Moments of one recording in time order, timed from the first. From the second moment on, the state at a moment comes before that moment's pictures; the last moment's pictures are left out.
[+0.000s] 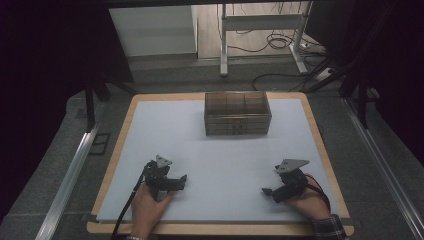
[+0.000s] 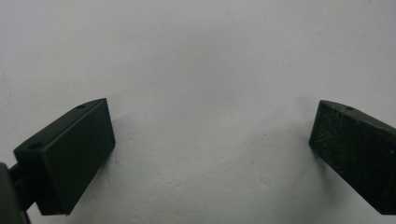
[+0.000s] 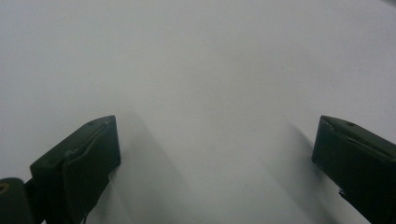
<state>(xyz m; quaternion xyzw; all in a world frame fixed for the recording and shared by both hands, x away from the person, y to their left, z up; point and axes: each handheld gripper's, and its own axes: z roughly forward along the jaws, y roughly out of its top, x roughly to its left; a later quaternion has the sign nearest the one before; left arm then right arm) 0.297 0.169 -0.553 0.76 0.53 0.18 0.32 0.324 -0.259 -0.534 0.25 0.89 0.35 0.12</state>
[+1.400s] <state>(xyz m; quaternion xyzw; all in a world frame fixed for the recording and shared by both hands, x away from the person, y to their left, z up) 0.297 0.170 -0.553 0.76 0.53 0.18 0.32 0.329 -0.253 -0.508 0.23 0.90 0.34 0.15</state>
